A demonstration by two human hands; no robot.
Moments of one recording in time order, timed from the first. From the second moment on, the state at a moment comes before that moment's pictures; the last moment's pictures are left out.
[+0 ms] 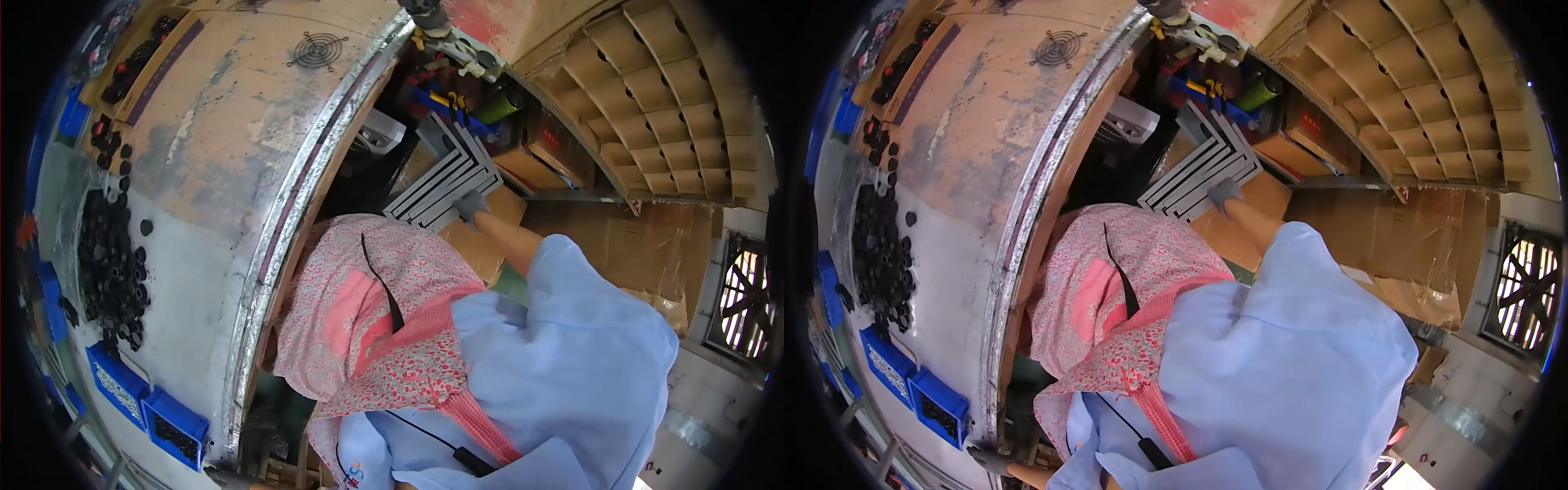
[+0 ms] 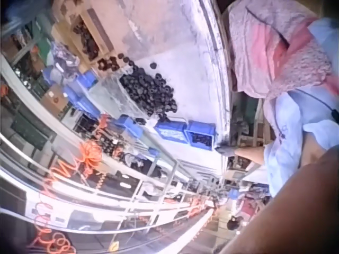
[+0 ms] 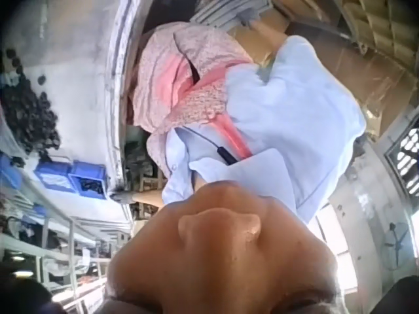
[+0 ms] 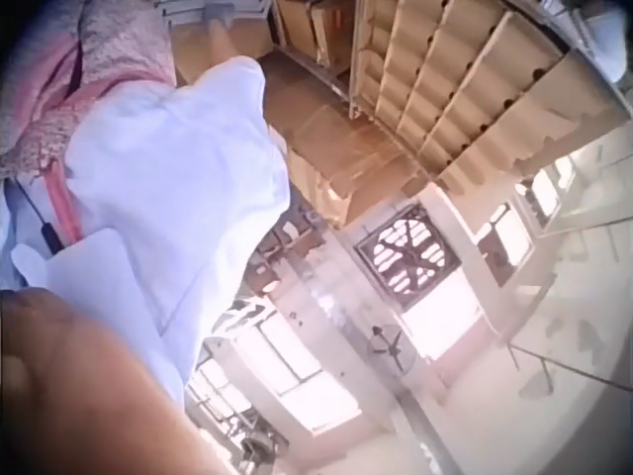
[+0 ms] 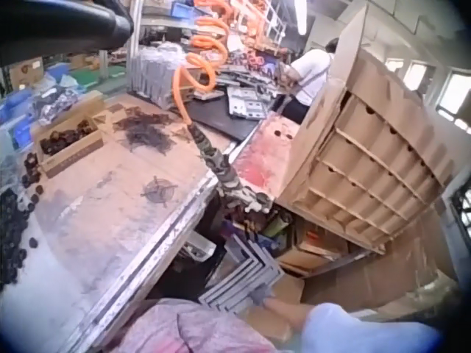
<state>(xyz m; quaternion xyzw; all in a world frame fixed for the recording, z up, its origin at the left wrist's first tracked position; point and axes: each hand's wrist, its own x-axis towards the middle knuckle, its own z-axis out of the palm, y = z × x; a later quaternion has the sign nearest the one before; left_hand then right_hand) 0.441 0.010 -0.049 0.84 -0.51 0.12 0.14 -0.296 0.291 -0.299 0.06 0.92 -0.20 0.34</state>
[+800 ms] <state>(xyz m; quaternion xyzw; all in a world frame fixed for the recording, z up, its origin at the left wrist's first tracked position) 0.117 -0.023 0.004 0.40 -0.88 0.11 0.23 -0.293 0.332 -0.319 0.31 0.80 -0.43 0.29</state>
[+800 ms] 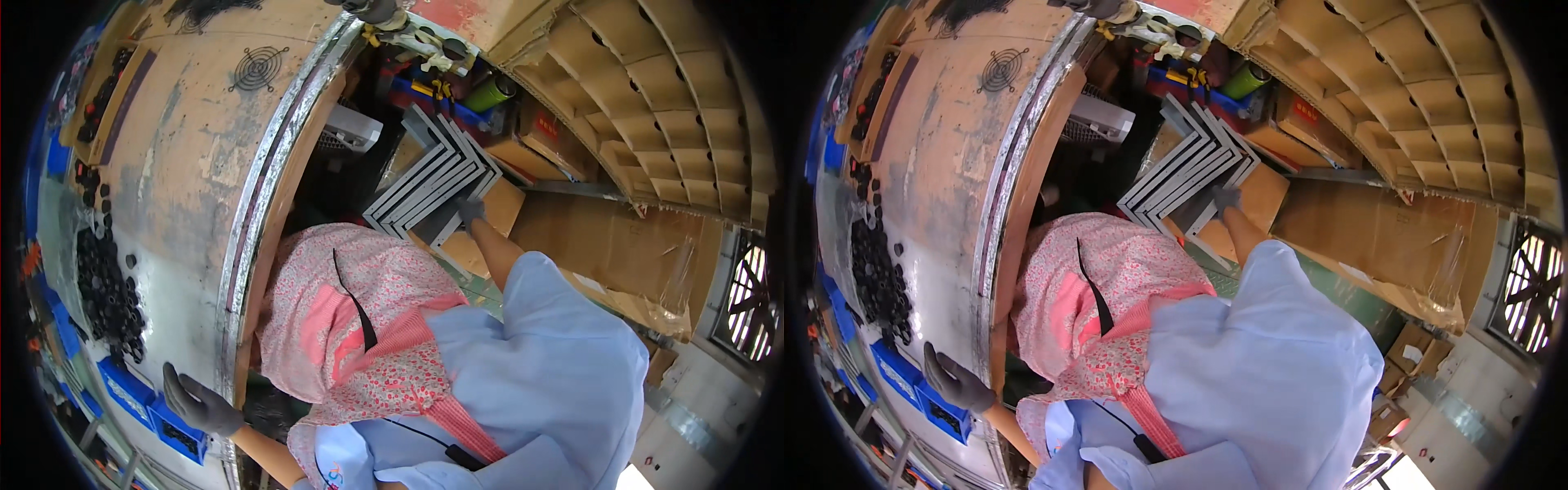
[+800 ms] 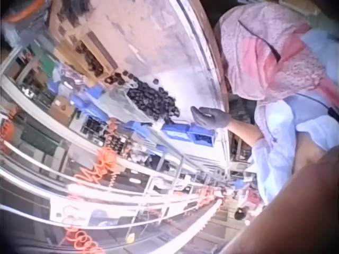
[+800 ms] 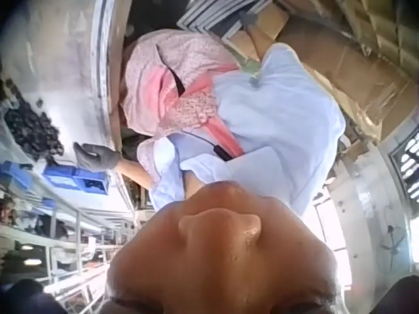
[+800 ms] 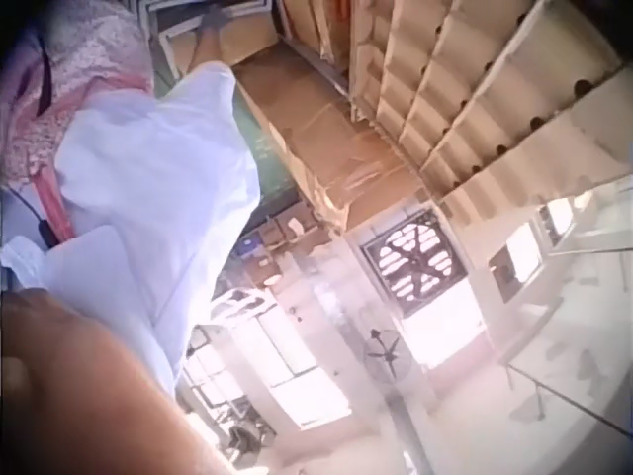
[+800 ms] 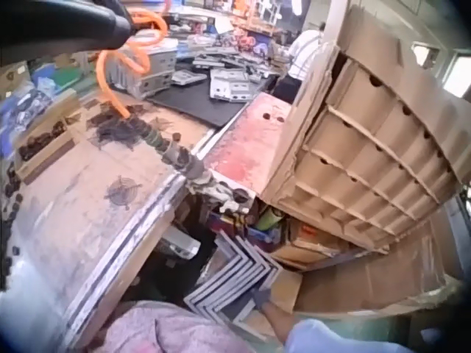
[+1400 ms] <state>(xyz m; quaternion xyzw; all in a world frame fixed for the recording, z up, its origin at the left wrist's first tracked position) 0.063 -0.015 -0.011 0.33 -0.88 -0.03 0.35 -0.308 0.411 -0.118 -0.01 0.92 -0.31 0.22</state>
